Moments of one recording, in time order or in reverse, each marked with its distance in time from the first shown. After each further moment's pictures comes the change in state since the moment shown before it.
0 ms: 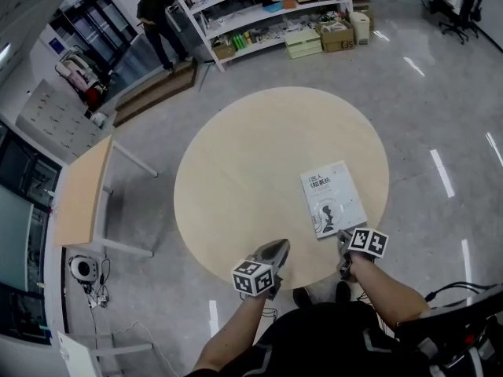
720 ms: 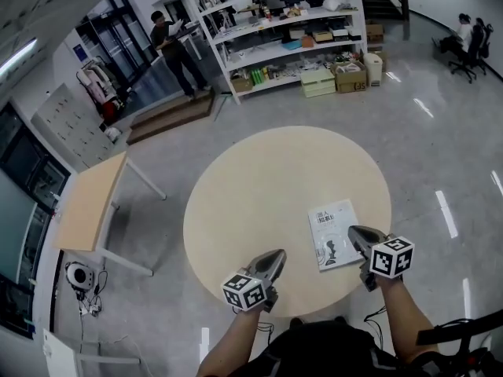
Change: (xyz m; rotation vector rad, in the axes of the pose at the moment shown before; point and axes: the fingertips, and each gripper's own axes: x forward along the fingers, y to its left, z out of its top) left arm -0.033 -0.010 0.101 0.051 -0.231 -0.042; right arm -0.116 0.173 0.110 -0.709 -0.239 0.390
